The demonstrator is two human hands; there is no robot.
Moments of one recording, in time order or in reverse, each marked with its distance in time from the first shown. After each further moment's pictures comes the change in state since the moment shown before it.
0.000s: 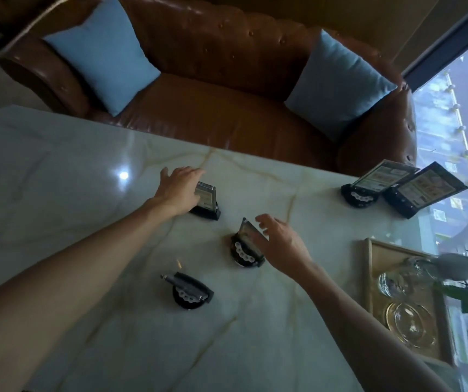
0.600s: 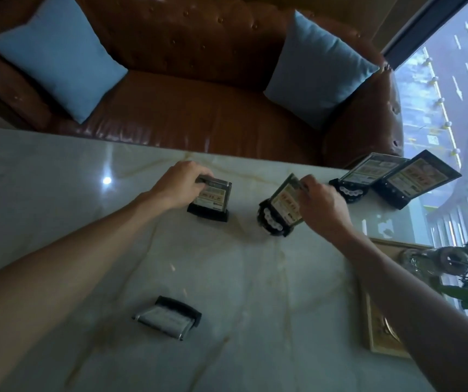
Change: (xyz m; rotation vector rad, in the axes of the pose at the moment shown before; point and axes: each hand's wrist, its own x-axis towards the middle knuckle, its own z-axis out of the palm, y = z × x) left_hand 0.067 0.044 -0.012 -0.260 0.021 0.266; right_hand 0.074 0.085 -0.083 -0.203 0.283 0.163
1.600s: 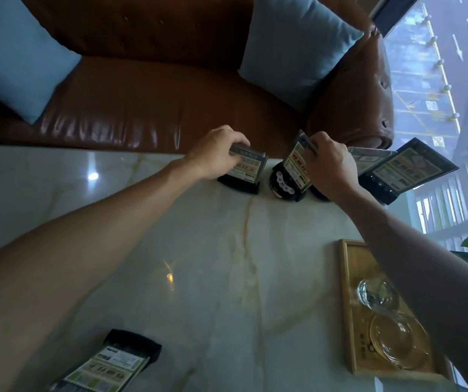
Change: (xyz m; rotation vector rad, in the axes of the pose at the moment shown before) left_hand 0.161 0.098 0.067 -0.074 -0.069 0.080; right_hand 0.115 0.095 -0.017 0.042 0.089 0.146
